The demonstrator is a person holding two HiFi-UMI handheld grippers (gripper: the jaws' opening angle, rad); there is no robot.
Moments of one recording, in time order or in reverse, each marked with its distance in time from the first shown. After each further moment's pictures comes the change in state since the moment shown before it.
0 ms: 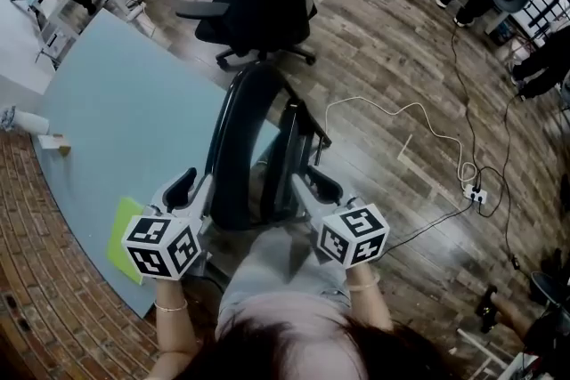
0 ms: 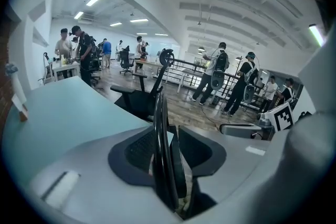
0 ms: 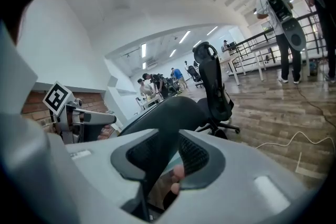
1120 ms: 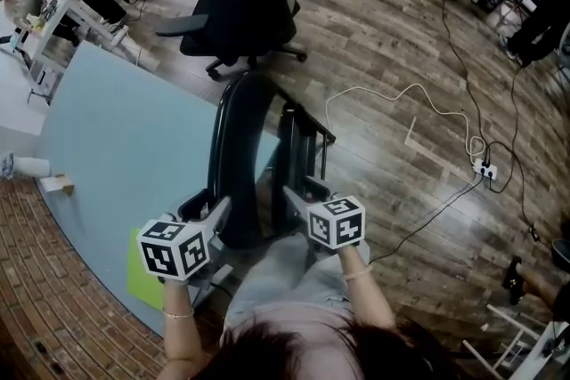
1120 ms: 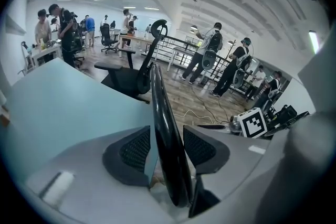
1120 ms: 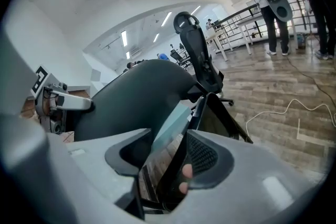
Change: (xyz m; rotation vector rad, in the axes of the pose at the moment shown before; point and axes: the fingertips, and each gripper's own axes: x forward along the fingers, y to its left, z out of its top) left arm 0.044 0.010 -0.046 0.035 0.267 -0.141; right arm 0.067 -0.038 -0.100 0.175 0.178 -0.074
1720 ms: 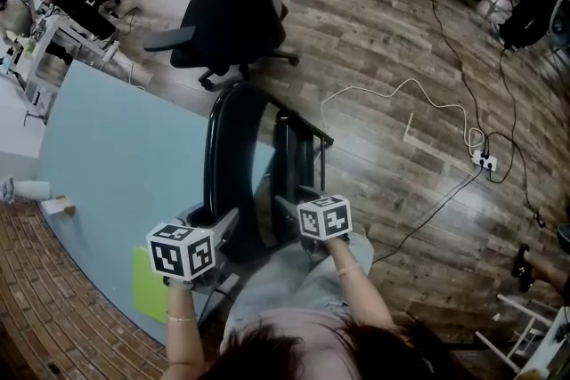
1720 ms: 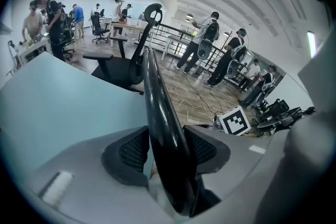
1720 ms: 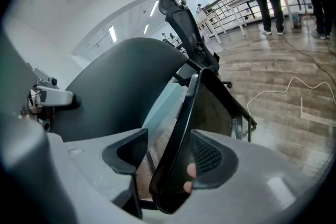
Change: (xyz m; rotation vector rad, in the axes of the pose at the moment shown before) left arm 0.030 -0.004 -0.013 0.031 0.124 -0.066; right arm 0.046 -0.021 -0.040 0.120 0.115 0.010
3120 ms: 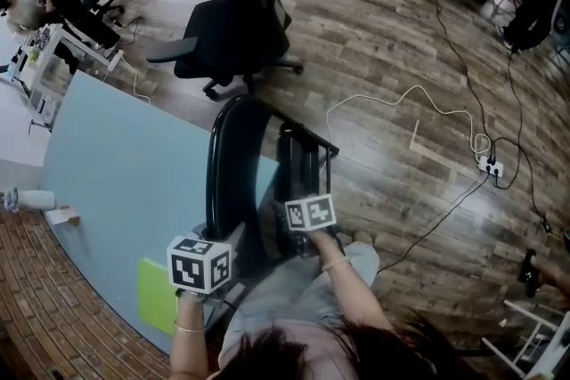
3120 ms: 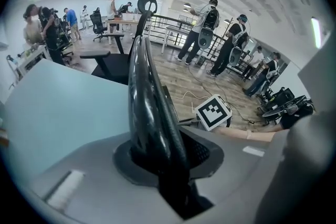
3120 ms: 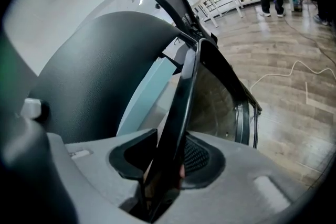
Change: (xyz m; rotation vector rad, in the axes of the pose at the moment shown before) left arm 0.020 -0.006 -0.011 0.060 0.089 0.057; right arm 0.063 -0.019 -0.016 0.096 0.138 -0.003
